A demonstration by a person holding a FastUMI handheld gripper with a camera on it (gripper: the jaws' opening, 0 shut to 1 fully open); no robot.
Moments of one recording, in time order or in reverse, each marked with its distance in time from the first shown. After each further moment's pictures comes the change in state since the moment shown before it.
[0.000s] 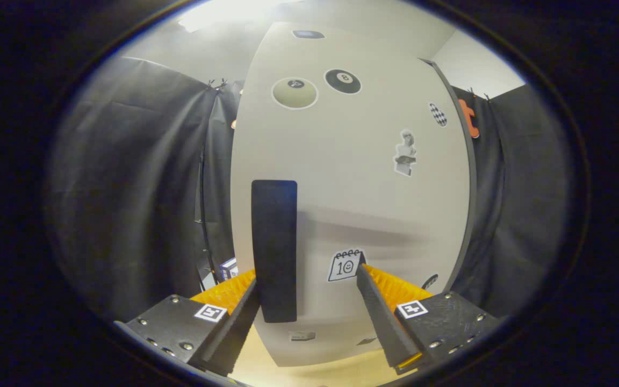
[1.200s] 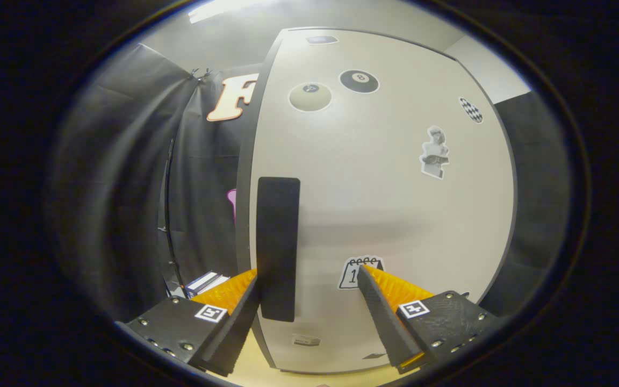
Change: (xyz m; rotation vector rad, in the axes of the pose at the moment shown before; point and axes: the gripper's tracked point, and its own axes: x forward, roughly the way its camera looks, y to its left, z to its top) arm 0.109 0.010 0.005 -0.011 -0.054 -0.158
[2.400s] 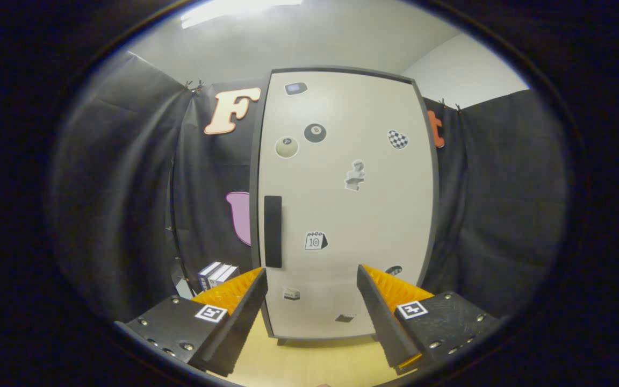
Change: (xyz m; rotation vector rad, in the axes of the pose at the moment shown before) arm -0.173 -0.033 0.020 0.017 0.032 -0.094
